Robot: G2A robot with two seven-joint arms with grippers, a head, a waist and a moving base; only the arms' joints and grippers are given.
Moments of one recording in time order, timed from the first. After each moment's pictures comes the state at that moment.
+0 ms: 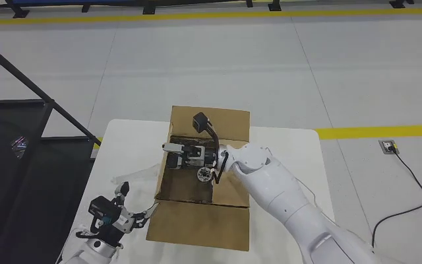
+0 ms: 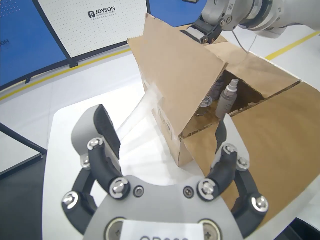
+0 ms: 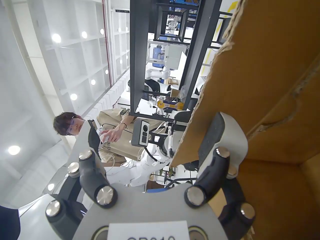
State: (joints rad) left arm 1.63 -1.14 -1.64 -1.88 1.34 -0.39 0.18; right arm -0.30 -1.62 0.70 -0.63 0.63 -0.48 1.02
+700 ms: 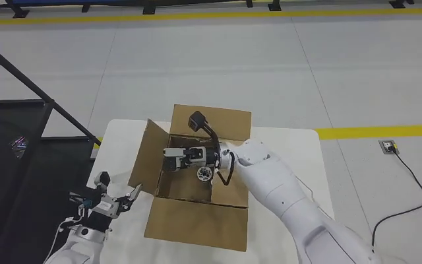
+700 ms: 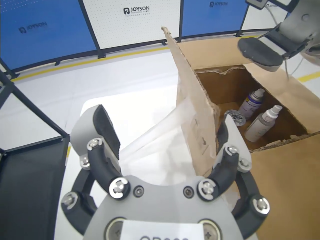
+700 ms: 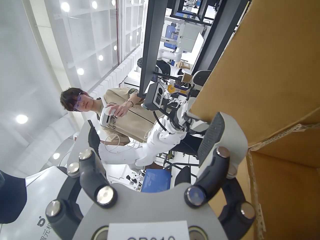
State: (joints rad) left arm 1.60 -1.15 -1.71 -1.85 1.22 -0.25 0.13; right arm -0.25 -1.65 0.76 -0.53 0.67 -0.58 1.24
